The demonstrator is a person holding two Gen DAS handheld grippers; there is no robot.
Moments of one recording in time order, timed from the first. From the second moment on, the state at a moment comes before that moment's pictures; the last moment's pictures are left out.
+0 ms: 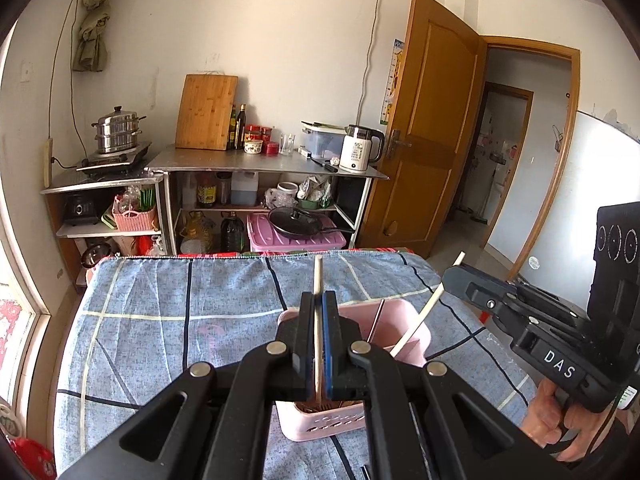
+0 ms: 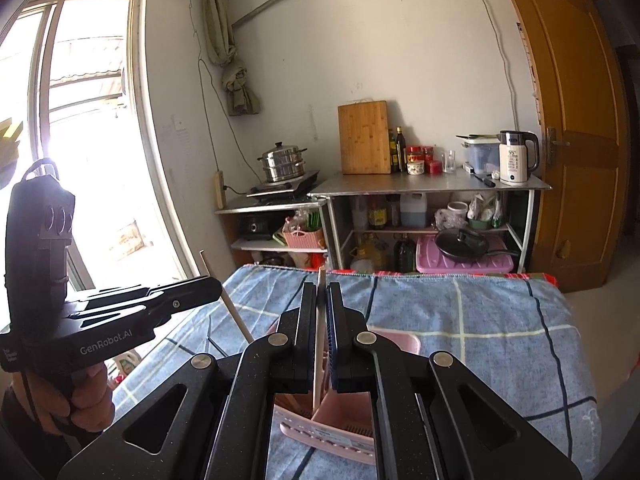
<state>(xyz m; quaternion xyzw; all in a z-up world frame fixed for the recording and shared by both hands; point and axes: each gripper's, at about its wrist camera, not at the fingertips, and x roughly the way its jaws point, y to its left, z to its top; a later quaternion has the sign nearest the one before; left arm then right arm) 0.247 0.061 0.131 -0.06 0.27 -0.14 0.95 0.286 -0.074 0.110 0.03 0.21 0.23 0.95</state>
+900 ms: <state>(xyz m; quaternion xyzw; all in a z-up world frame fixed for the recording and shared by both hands) 0.157 0.049 0.108 -0.06 0.25 -0.11 0.96 0.215 -0.116 0.091 0.04 0.22 0.23 0.95</state>
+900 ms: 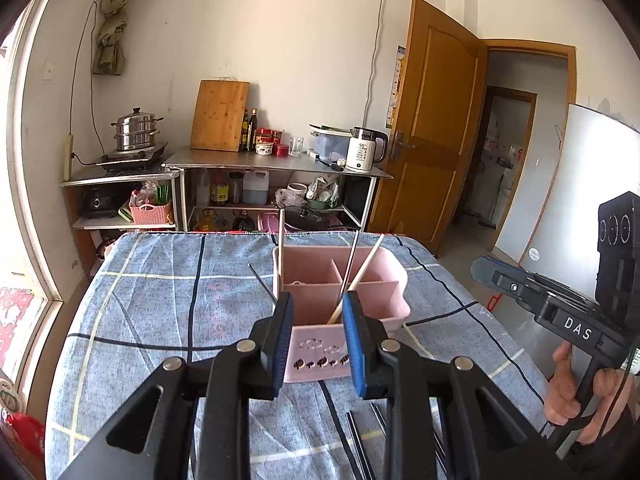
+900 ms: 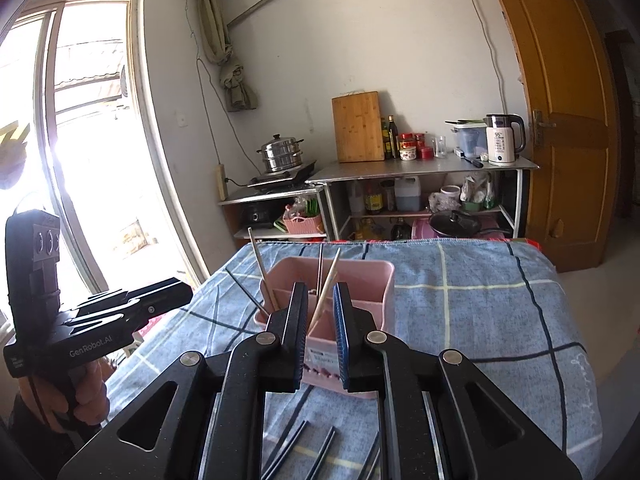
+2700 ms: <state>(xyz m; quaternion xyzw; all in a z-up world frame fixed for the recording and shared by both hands) 0.082 0.015 0.010 -0.04 0.34 -0.08 0.94 0.130 -0.152 -0.005 0.03 0.32 0.19 0.93</state>
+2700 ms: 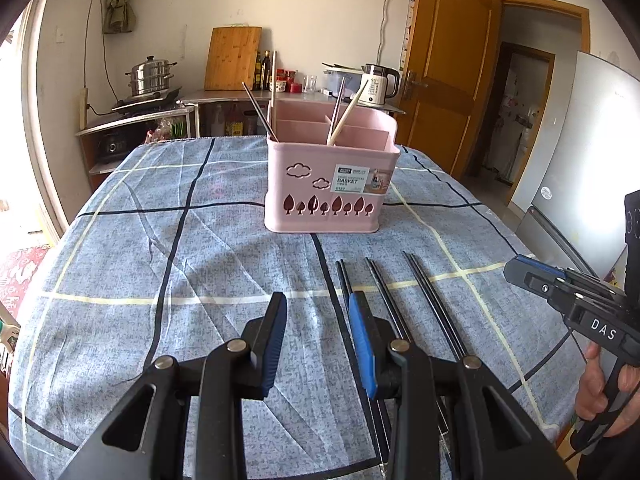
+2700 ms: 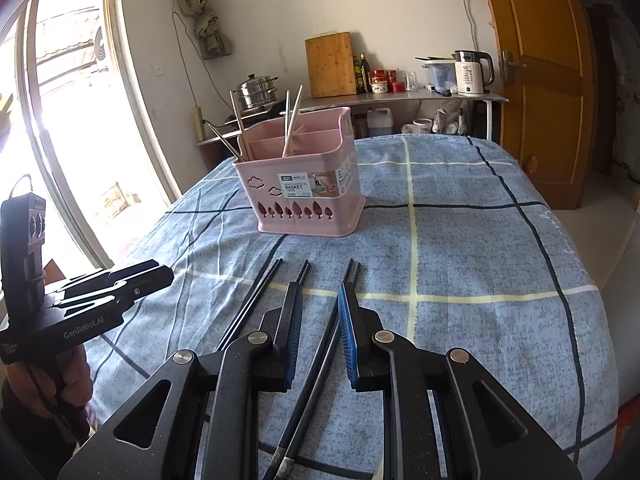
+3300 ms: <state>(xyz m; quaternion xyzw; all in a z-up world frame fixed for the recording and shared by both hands) 0.130 -0.012 -0.033 -0.02 0.41 -0.10 0.91 0.176 -0.139 -0.059 0.00 0.42 0.16 0.89</state>
